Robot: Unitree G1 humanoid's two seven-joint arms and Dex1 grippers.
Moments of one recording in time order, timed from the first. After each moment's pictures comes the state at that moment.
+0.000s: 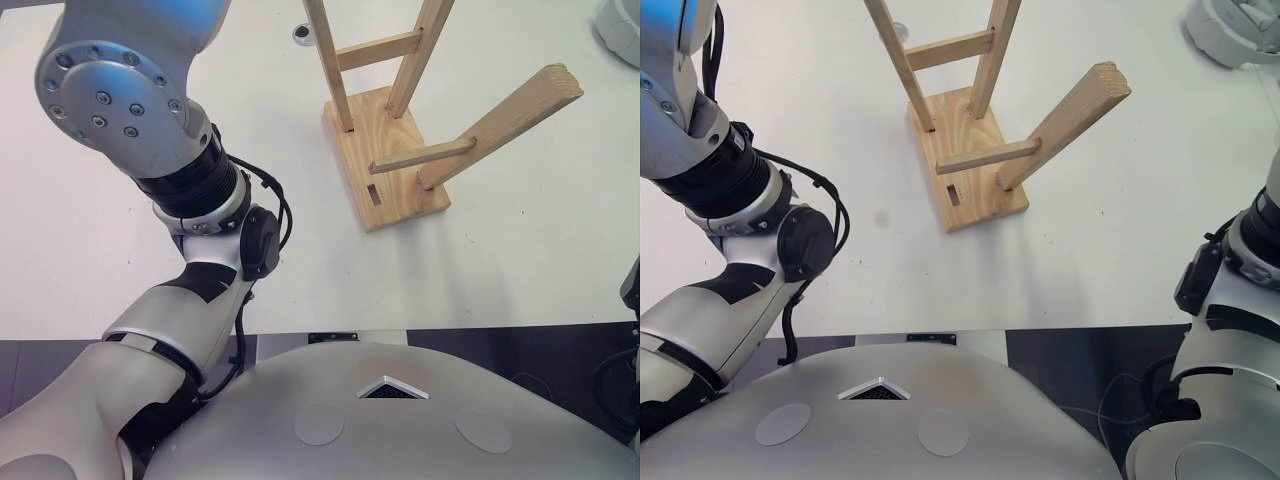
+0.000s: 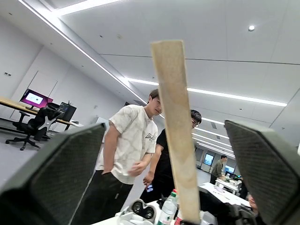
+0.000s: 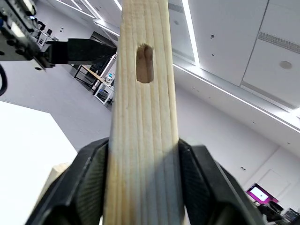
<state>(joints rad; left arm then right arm) -0.91 -0.06 0.26 -0.44 -1.14 0.79 0.19 -0.67 -0.79 -0.16 -0.47 0.56 0.54 0.59</state>
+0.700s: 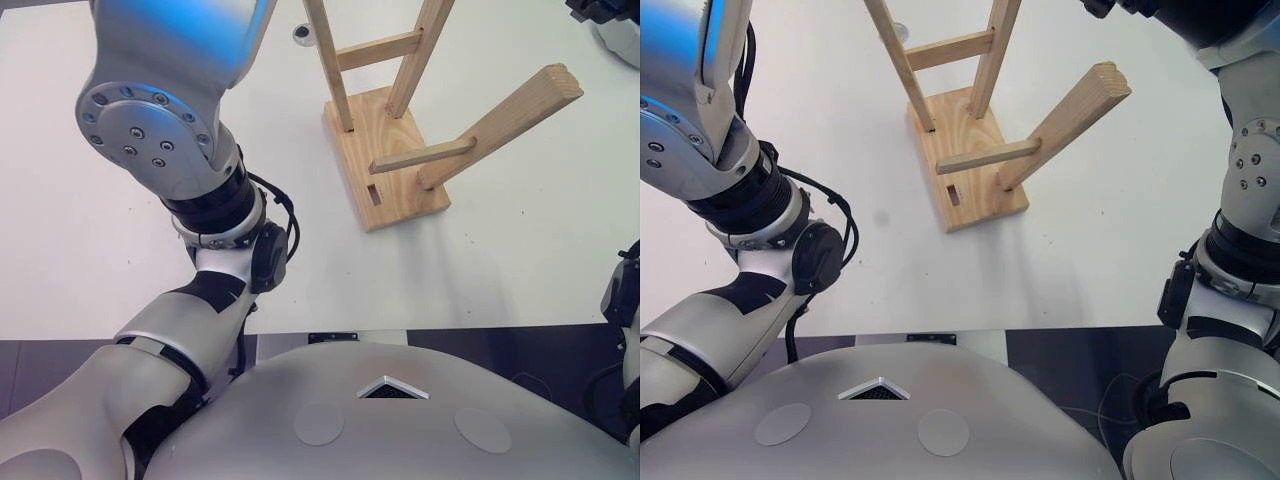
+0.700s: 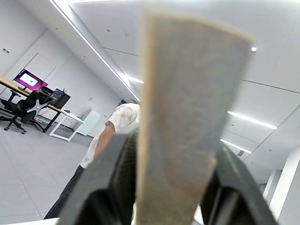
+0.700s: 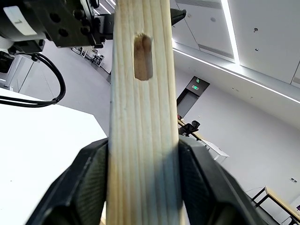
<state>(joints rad) -0.86 -0.10 0.15 -0.49 -1.25 0.65 0.40 -0.58 -0.75 -0.13 -0.50 0.58 0.50 0.69</state>
